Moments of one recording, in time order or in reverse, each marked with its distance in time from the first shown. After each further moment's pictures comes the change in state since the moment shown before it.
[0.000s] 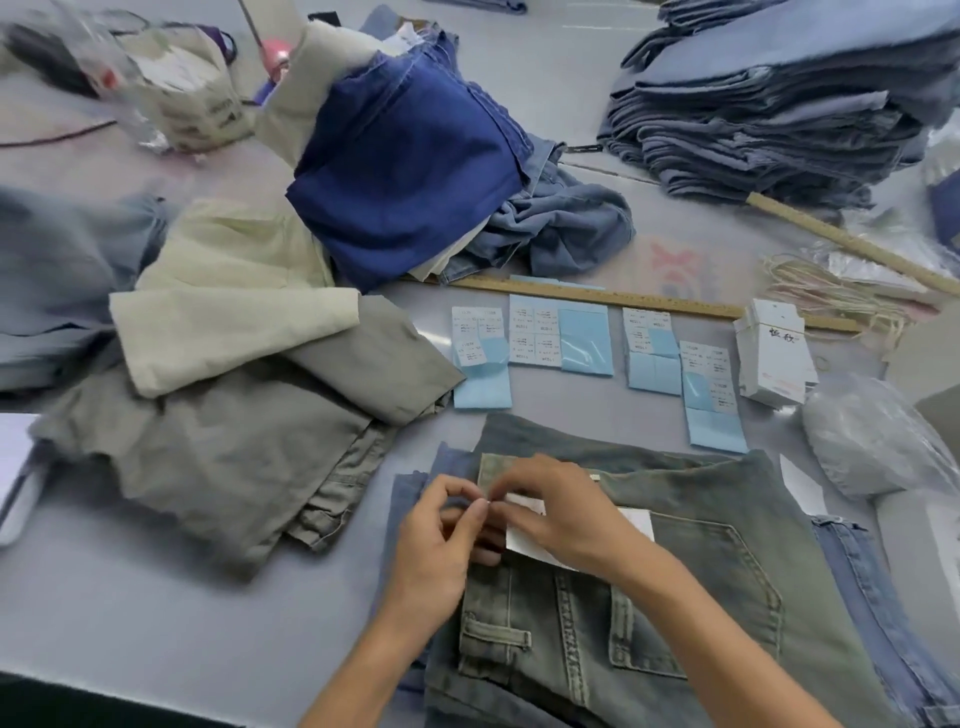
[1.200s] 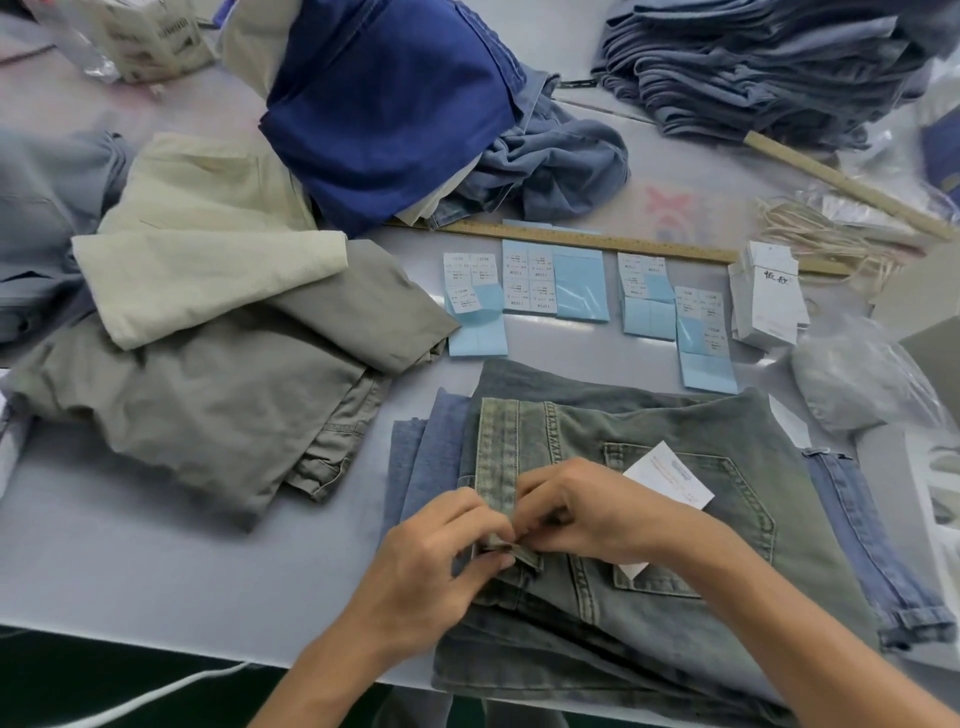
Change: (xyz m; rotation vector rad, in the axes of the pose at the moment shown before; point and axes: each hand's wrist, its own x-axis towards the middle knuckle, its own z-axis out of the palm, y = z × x) left_hand -0.048 0.009 -0.037 0.665 -0.371 0.567; right_hand -0.036 -0.007 -0.005 -0.001 -0.459 -0.099
